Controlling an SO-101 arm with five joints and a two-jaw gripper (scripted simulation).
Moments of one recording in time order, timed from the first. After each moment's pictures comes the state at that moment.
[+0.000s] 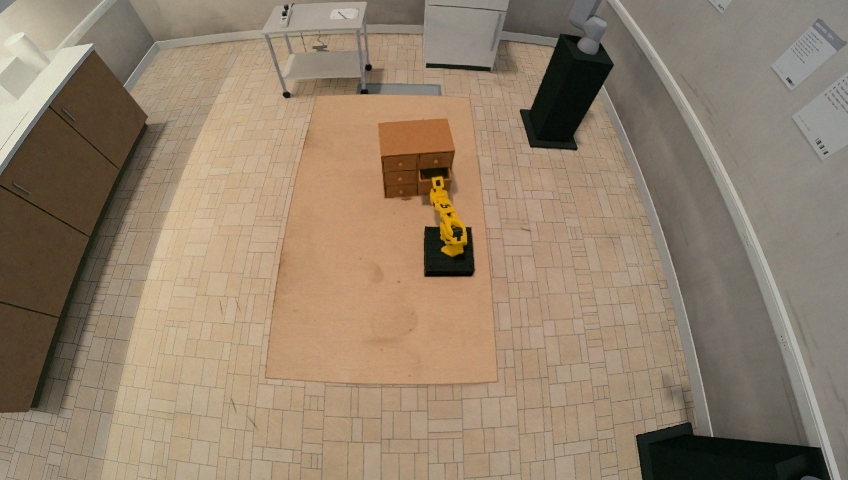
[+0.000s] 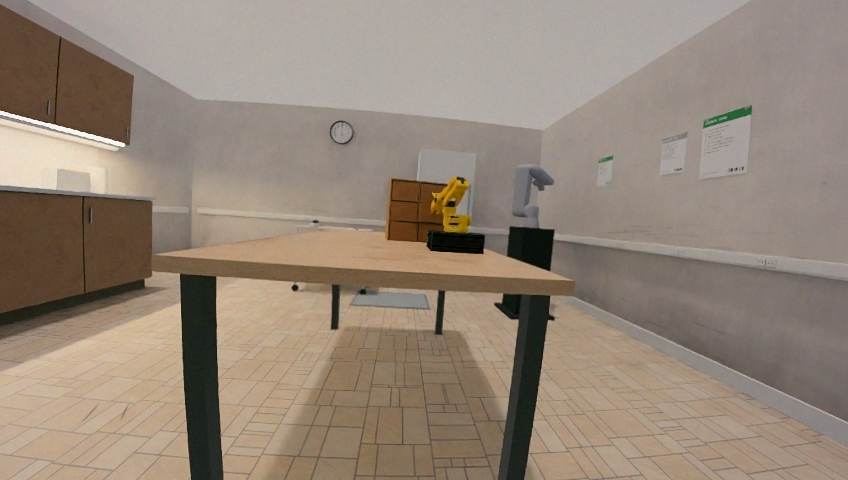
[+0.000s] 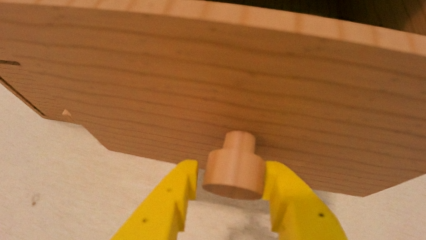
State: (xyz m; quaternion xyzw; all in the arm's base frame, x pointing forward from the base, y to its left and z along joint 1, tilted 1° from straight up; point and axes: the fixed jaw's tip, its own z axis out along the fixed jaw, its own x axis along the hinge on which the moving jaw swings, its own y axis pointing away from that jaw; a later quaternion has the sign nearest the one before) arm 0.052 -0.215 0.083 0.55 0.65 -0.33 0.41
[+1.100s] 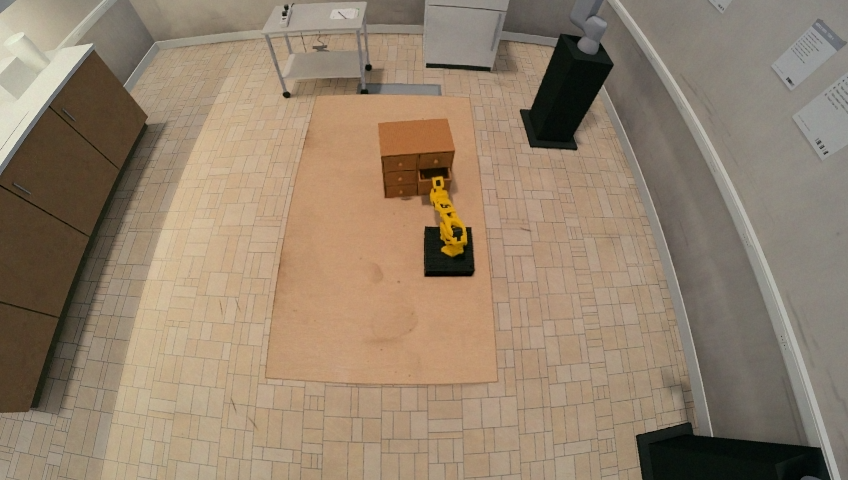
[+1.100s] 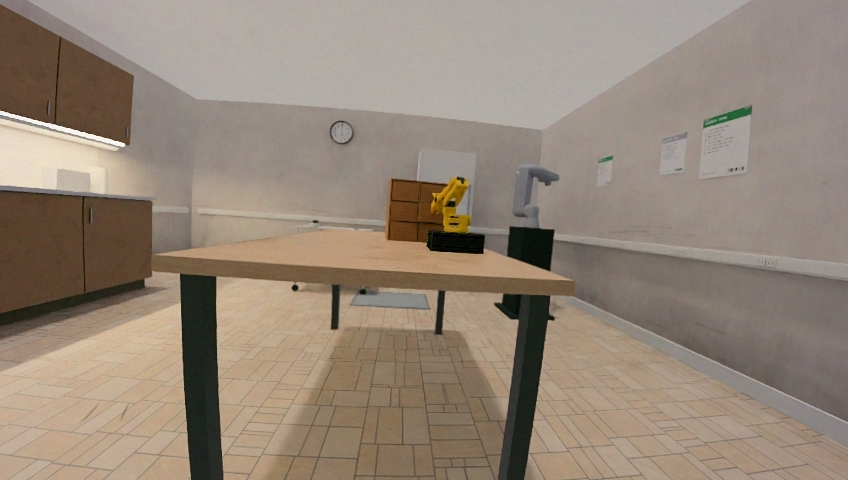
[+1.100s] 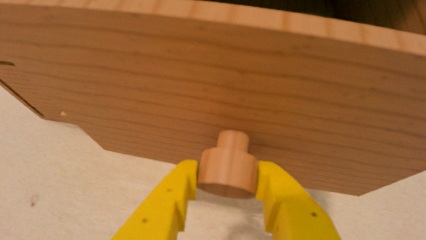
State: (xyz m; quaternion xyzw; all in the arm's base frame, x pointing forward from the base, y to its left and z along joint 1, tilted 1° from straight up) arm 0.051 -0.215 0.083 0.55 0.65 -0.33 0.41
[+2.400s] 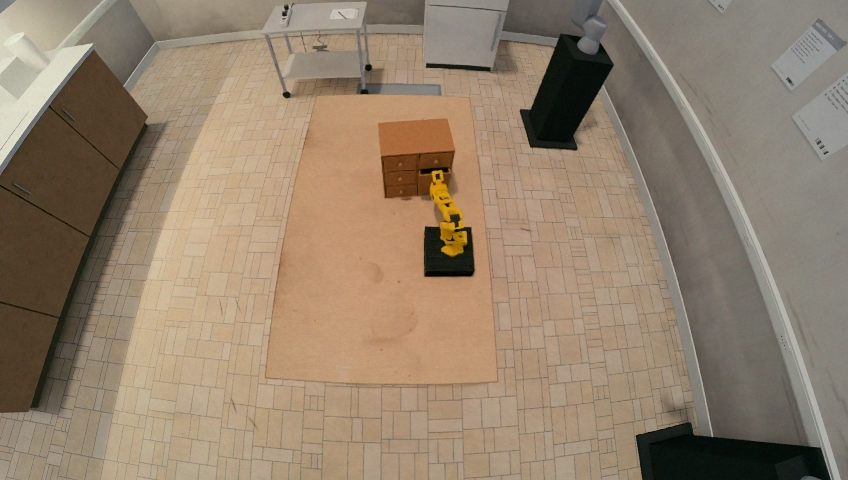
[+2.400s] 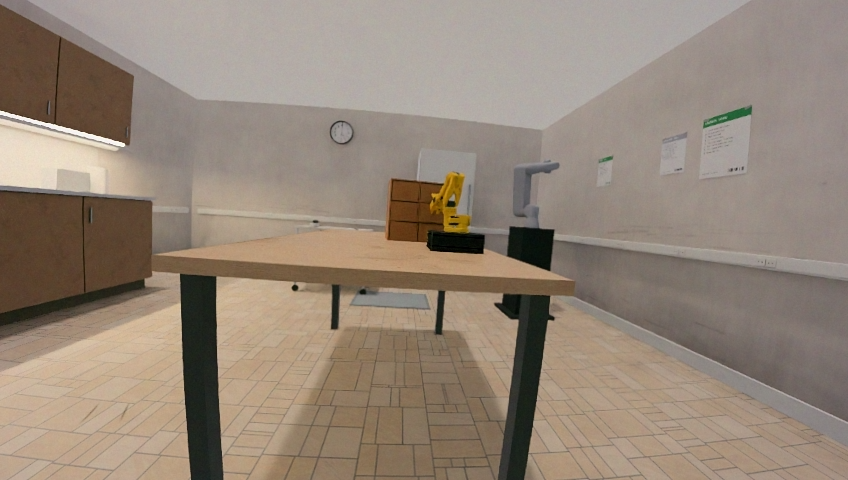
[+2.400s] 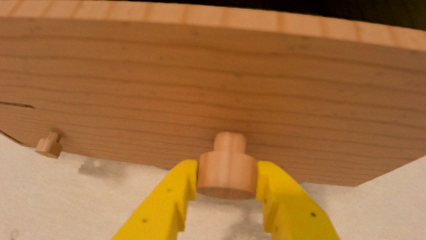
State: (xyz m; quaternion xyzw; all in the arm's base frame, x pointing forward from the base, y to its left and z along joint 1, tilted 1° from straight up) arm 0.049 -0.247 0.083 0.56 0.65 -0.33 0.40
